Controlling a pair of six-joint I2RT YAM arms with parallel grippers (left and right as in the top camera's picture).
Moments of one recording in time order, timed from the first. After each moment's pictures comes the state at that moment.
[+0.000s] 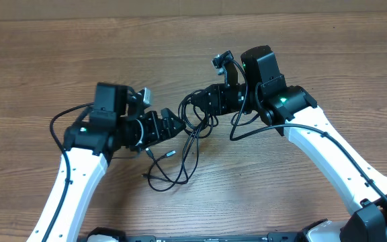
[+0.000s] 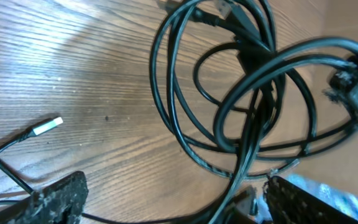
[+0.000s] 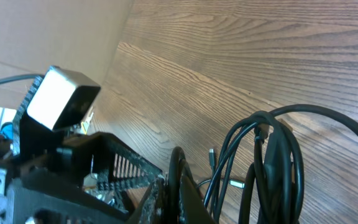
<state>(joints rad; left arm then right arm) -0.19 1.27 1.03 -0.82 0.60 -0.56 0.45 1.57 1.27 -0.46 -0.72 0.44</state>
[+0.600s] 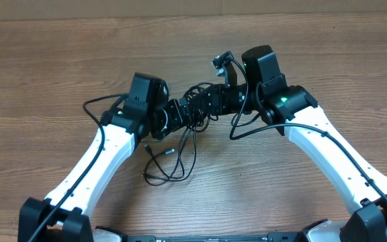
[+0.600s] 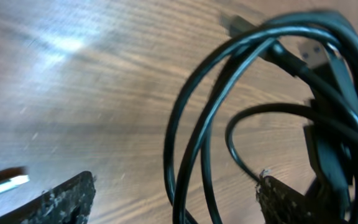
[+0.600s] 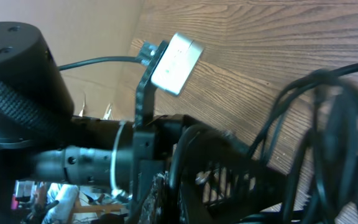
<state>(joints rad) -0.33 1.51 1.03 -0.51 0.44 -0.77 0.45 1.57 1.27 -0.46 -0.79 0.50</state>
